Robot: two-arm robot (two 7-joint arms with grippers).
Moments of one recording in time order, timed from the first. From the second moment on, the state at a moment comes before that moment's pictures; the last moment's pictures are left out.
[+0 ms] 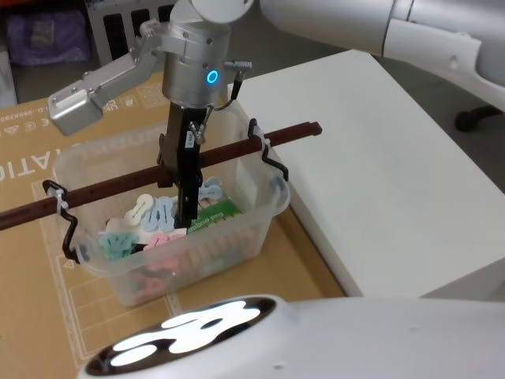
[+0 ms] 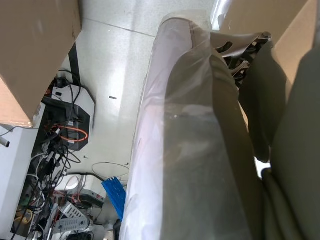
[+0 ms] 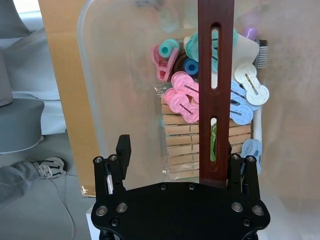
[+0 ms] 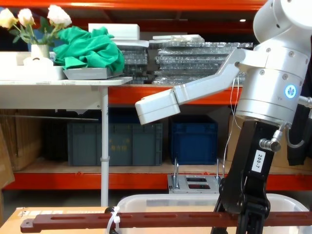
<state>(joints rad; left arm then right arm) -1.47 0.98 1.56 -0.90 0.05 0.15 -1.47 1.28 0.41 -1.41 -1.19 -0.04 -0.80 1.40</state>
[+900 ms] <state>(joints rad) -1.47 0.98 1.56 -0.90 0.05 0.15 -1.47 1.29 0.46 -1.39 -1.24 -0.25 -0.80 1.22</state>
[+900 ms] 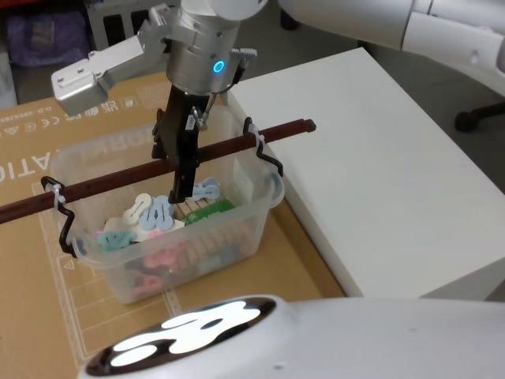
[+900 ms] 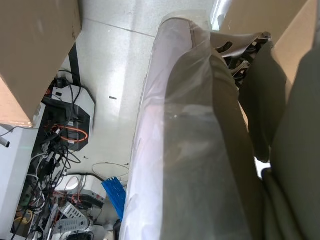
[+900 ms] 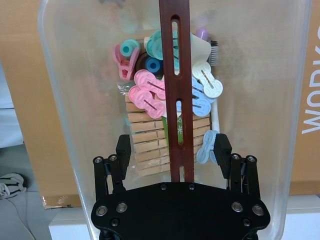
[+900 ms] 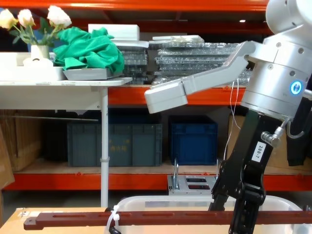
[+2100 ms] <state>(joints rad) -1.47 0.98 1.56 -0.90 0.05 0.15 -1.47 1.55 0.39 -1.44 -1.01 0.12 -0.88 1.46</state>
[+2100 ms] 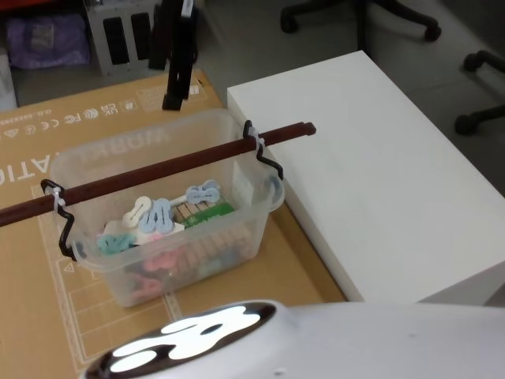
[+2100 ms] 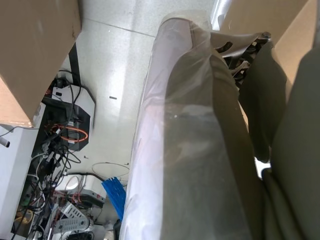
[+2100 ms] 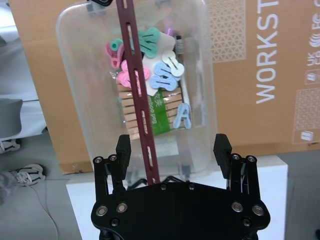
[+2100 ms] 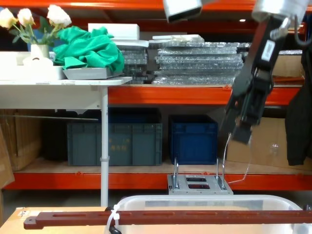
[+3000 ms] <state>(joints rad) -1.47 0.98 1.56 -0.90 0.05 0.15 -1.47 1.66 0.36 -1.43 -0.94 0.08 -0.90 1.44</state>
